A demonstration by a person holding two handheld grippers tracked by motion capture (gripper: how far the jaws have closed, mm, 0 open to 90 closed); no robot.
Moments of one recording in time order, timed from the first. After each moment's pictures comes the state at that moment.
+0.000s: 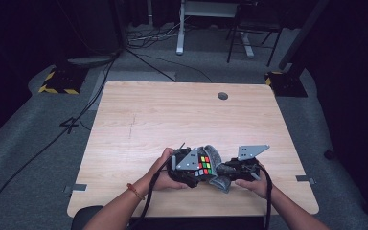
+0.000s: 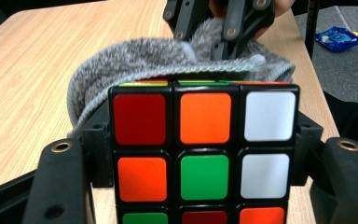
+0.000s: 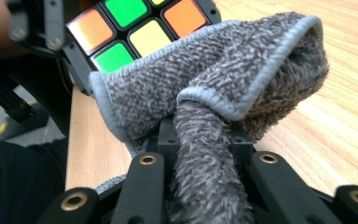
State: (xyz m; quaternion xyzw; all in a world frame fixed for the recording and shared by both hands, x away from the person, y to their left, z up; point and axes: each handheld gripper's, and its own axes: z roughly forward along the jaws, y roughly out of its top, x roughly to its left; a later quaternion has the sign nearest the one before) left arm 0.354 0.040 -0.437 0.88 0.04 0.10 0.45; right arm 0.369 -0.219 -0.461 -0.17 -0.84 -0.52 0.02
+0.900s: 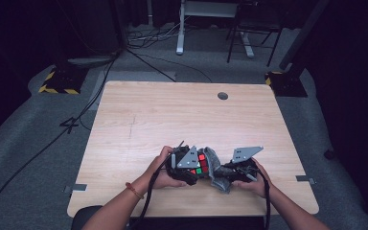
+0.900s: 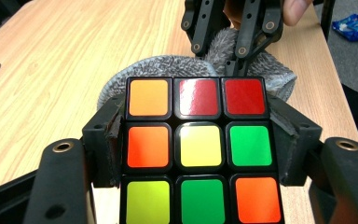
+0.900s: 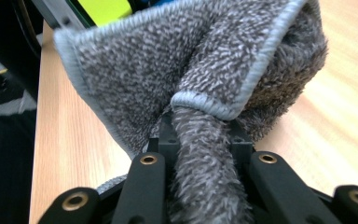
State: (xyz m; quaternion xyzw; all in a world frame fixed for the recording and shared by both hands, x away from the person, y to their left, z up) left arm 0.354 0.041 -0.432 0.89 0.05 0.13 0.43; right arm 0.369 -0.213 -0.468 -0.17 -0.87 -0.45 -0.02
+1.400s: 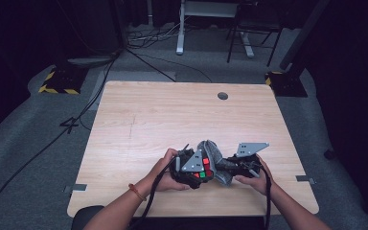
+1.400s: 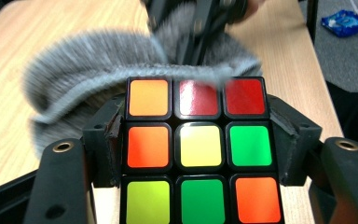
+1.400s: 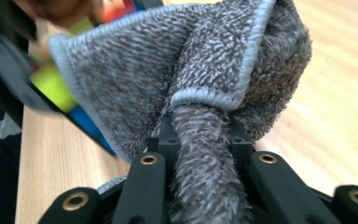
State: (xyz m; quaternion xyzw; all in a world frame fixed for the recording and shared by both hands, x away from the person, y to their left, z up) left arm 0.347 0.033 -0.429 0.89 0.03 0.12 0.43; right arm 0.377 -0.218 -0.461 -0.19 -0.86 -0.47 -0.04
